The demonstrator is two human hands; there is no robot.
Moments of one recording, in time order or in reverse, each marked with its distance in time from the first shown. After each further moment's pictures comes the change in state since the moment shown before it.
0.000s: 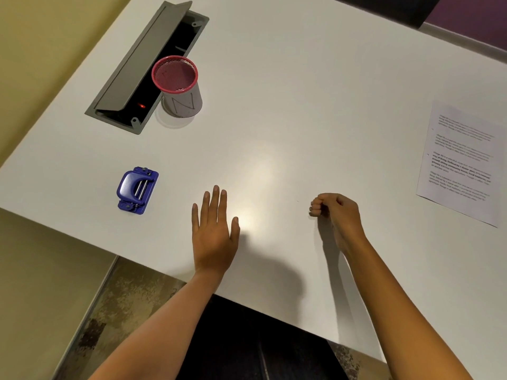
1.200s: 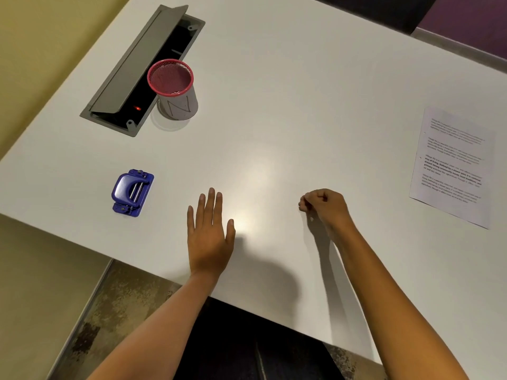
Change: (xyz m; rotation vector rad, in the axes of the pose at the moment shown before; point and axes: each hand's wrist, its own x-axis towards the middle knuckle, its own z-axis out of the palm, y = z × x) left_hand 0.001 0.001 0.002 -0.003 0.003 -0.010; right_hand 0.004 -0.015 0.009 -0.334 -0.090 -0.076
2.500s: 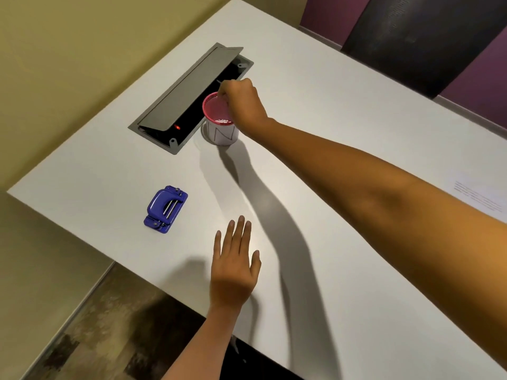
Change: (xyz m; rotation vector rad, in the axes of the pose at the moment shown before) left_hand -0.001 -0.001 0.002 -0.092 0.192 0.044; right_hand 0.049 -0.259 0.228 -0.920 -0.029 -1.104
